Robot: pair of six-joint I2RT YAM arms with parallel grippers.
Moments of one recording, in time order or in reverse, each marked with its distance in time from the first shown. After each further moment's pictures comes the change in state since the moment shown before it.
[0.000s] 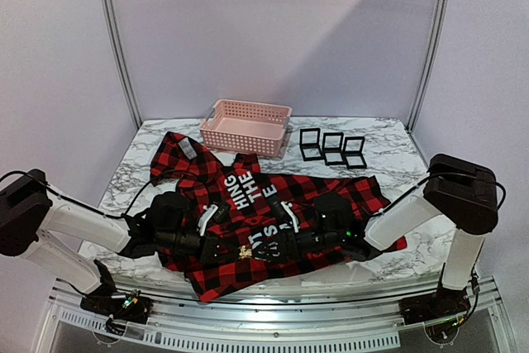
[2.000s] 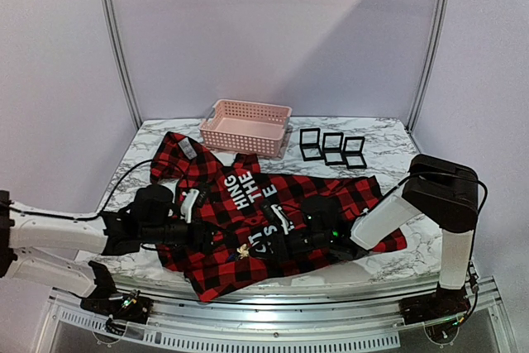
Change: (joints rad) left arm 0.000 -0.224 0.017 -0.218 -0.266 -0.076; right arm 0.000 0.121 0.096 -0.045 0.031 -0.048
